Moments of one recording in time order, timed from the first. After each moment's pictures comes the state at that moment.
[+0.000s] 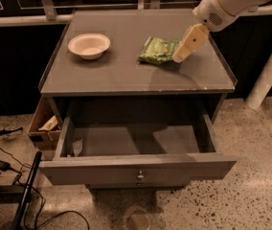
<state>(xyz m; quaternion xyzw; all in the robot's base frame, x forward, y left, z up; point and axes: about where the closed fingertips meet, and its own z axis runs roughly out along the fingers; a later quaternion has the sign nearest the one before) 0.677 -0.167 0.955 -0.52 0.78 0.04 0.34</state>
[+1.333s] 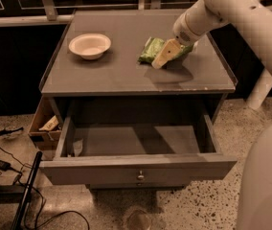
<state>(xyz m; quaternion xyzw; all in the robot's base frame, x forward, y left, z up) 0.757 -0.128 0.880 -0.49 0.80 0.05 0.35</state>
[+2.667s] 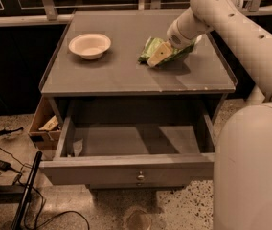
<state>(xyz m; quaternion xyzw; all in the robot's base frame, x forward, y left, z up) 0.798 -0.124 0.846 -0.44 0.83 0.05 0.34</state>
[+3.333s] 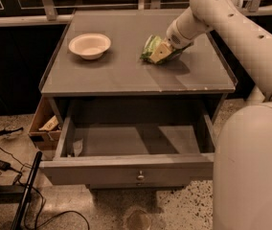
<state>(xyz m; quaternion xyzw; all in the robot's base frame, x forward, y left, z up) 0.798 -0.124 0.846 -0.44 0.83 0.05 0.34</state>
